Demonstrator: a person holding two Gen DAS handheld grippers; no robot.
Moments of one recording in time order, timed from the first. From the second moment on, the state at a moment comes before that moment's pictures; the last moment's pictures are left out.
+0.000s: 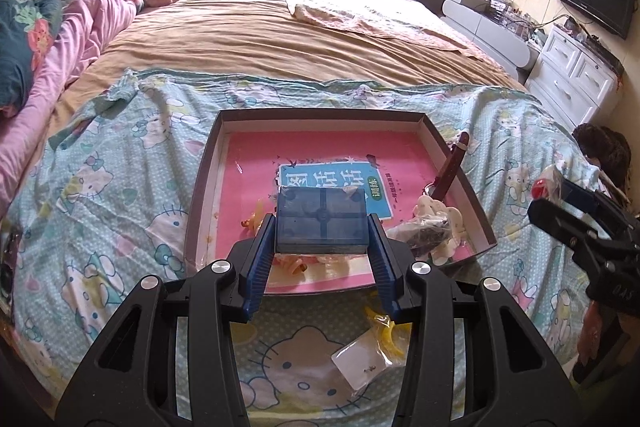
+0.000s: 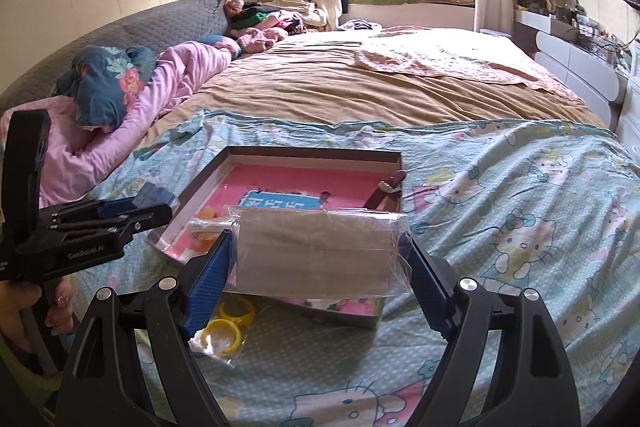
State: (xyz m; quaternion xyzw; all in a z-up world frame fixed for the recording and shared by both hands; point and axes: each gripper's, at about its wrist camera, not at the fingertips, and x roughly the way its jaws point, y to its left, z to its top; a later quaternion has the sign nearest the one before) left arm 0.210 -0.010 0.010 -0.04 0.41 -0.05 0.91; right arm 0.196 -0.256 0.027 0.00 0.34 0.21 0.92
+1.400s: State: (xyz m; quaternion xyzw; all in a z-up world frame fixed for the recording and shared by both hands) left arm 0.238 -0.011 -0.042 -0.03 0.45 -0.05 0.89; right arm 0.278 -0.228 -0.035 0.00 0.42 0.17 0.89
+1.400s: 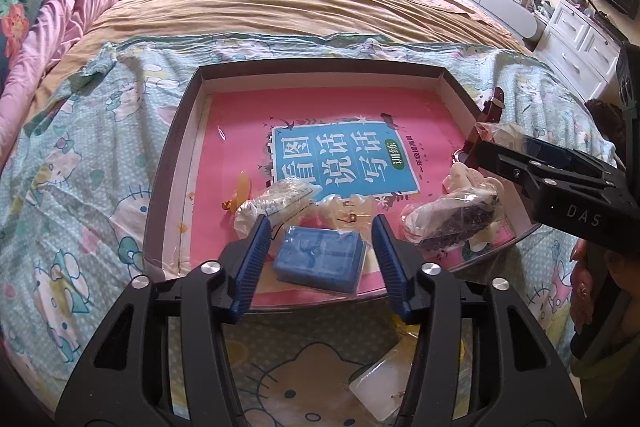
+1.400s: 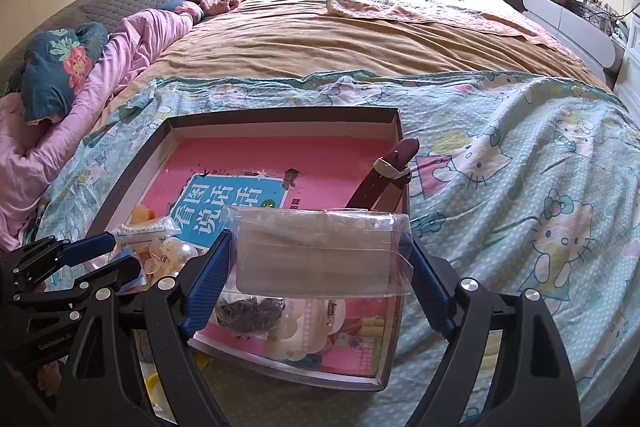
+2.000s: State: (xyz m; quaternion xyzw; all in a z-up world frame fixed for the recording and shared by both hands) left arm 0.230 -0.004 -0.025 -0.04 0.44 -0.04 0.90; right arm 0.277 -0.227 -0.036 0.01 0.42 0.16 0.89
